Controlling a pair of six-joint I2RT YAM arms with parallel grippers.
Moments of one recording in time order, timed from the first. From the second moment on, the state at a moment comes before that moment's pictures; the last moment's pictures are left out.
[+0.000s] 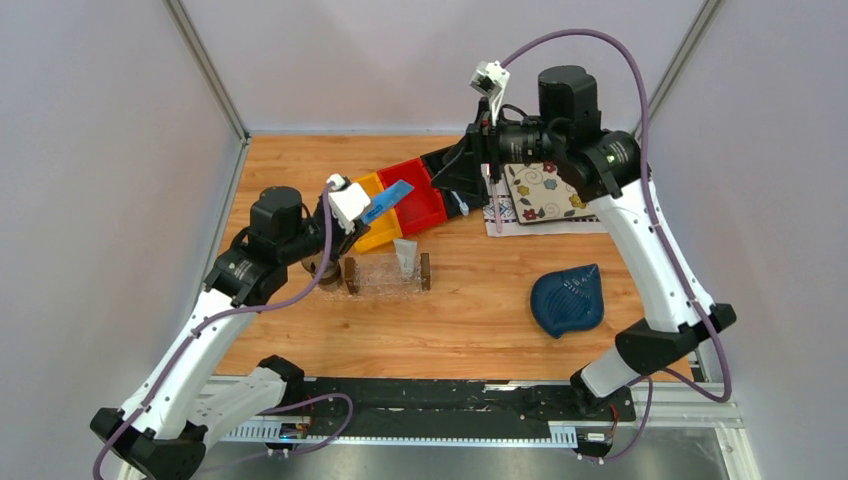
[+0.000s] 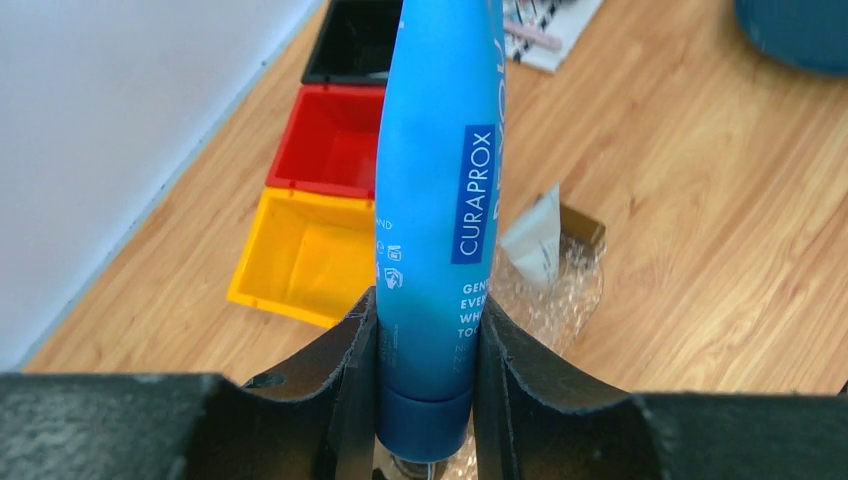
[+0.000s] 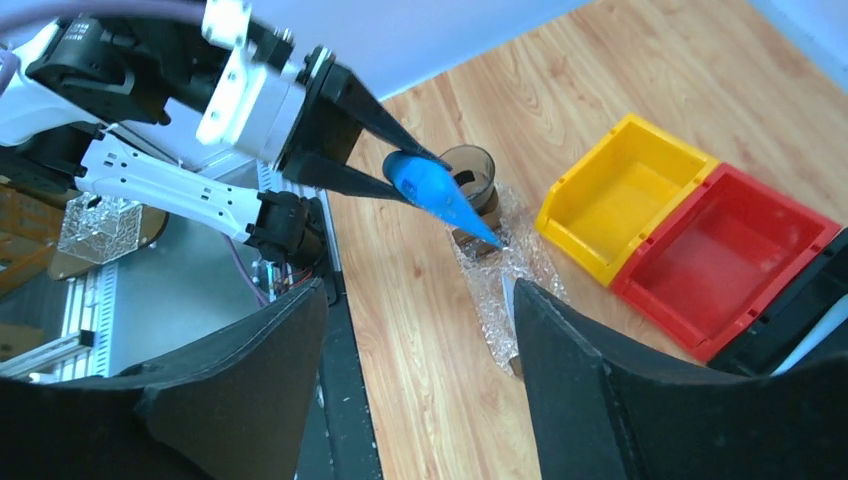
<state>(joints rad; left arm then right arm) -0.48 0.90 1.04 -0.54 0.30 0.46 0.52 1.59 2.09 -0.88 -0.82 0.04</state>
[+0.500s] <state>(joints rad) -0.42 1.03 1.26 -0.21 0.62 -0.13 0.53 1.44 1.74 -0.41 -0.83 0.27</state>
